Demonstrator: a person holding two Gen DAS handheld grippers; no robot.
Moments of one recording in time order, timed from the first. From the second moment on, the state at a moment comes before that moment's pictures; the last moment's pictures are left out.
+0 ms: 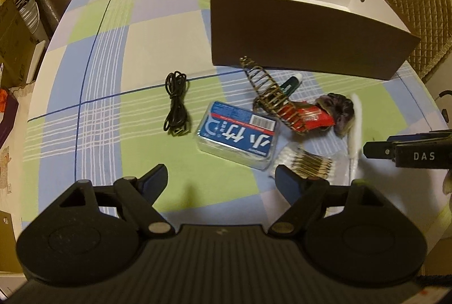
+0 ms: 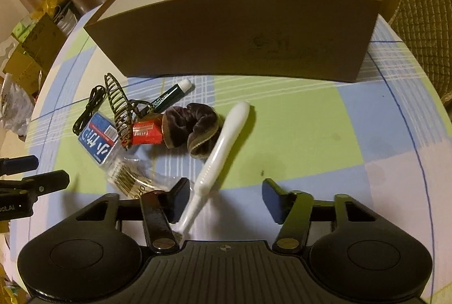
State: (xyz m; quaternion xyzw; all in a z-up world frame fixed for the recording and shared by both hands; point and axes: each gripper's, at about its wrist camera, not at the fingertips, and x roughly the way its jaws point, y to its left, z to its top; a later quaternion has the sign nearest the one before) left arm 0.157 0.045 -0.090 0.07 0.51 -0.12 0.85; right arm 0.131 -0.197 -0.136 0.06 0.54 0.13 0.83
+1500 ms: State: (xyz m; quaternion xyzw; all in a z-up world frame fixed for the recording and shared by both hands) left arm 0.262 0.090 -0.150 0.10 0.51 -0.18 0.84; right arm 0.145 -0.213 -0.157 -0.01 0.51 0.09 0.86
